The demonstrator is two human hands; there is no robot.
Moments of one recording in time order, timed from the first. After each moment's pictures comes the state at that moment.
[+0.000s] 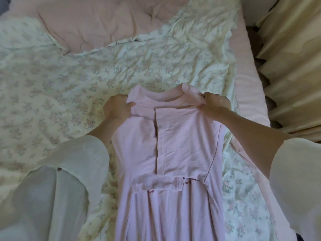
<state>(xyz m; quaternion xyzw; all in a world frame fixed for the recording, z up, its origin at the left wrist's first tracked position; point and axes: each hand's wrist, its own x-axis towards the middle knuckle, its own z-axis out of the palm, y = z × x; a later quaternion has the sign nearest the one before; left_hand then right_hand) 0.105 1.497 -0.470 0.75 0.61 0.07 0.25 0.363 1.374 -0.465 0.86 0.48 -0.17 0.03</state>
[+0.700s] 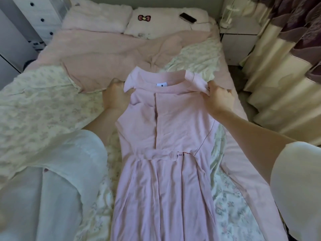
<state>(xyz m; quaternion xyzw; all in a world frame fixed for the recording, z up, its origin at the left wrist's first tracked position) 0.141 1.527 -0.338 0.77 0.56 0.25 0.19 0.383 1.384 -0.344 0.85 0.48 0.02 -0.20</state>
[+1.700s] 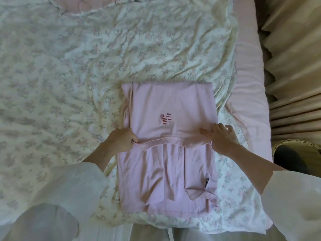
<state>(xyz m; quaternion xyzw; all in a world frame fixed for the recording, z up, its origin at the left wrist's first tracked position) -0.011 1.335 -0.527 0.85 0.37 -0.26 0.29 0.293 1.163 -0.510 0.73 0.59 -0.21 0.27</state>
